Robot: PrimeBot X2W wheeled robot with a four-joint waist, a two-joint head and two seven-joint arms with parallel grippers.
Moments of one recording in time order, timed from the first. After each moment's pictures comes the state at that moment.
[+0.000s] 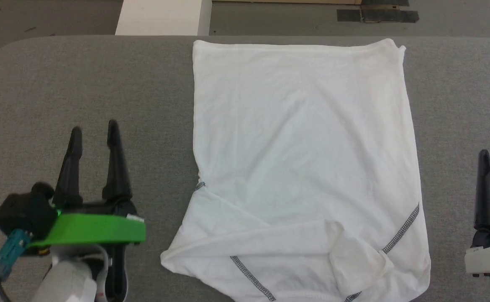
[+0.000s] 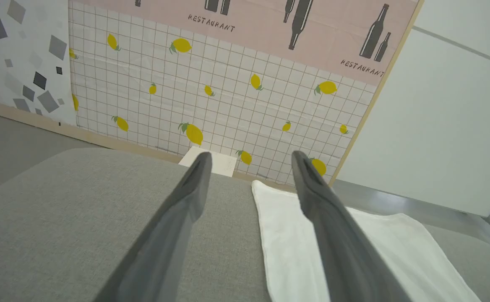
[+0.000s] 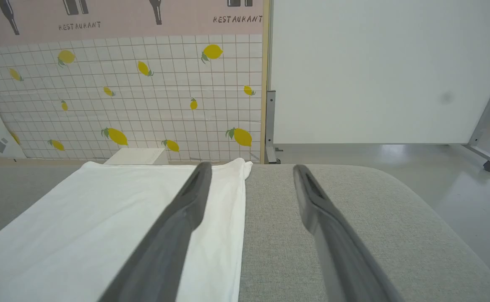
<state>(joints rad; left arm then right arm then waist) -0.14 0.39 -0.30 -0.28 -0.64 0.35 -0.23 0.09 -0.05 -0.25 -0.39 0.13 0.13 0.03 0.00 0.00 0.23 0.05</state>
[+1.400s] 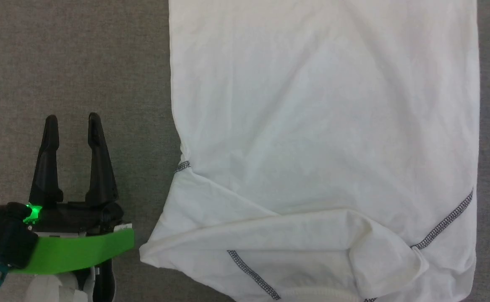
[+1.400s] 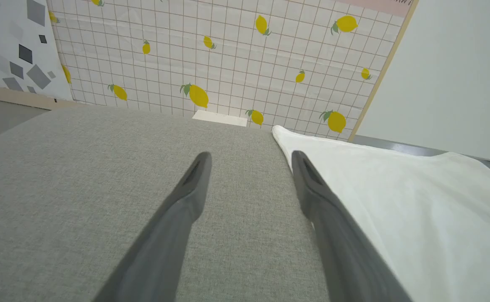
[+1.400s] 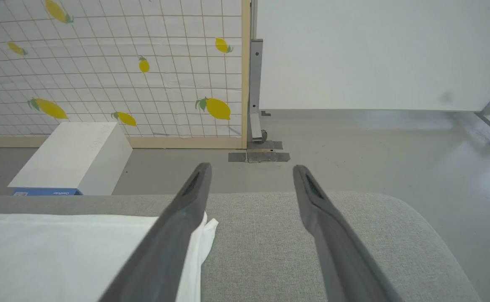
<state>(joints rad) -0.05 0.16 -0.02 -0.37 -0.36 0.01 -0.26 -0.91 -0.25 -0.32 -0.15 0.14 0.13 0.71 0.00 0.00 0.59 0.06</state>
